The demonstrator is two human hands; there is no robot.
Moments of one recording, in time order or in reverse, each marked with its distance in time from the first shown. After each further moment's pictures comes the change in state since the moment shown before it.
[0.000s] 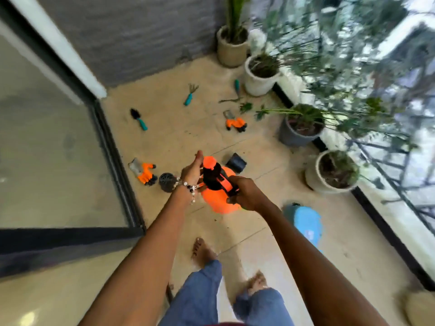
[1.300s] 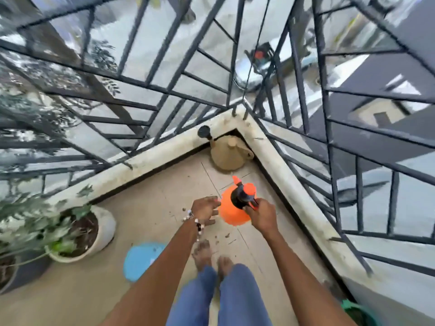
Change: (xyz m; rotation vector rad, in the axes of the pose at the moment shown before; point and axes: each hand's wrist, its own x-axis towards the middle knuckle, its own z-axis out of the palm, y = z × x) left_hand -0.285 -0.503 0.704 1.453 -1.064 -0.468; right_hand -0.597 0.581 0.032 1.089 1.267 1.386
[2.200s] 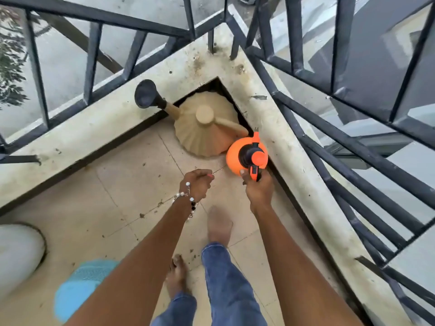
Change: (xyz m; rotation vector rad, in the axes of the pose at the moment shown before) left_hand 0.427 0.037 0.013 0.317 0.326 0.043; right_hand 0.380 0.130 0.108 0.520 0.199 0.365
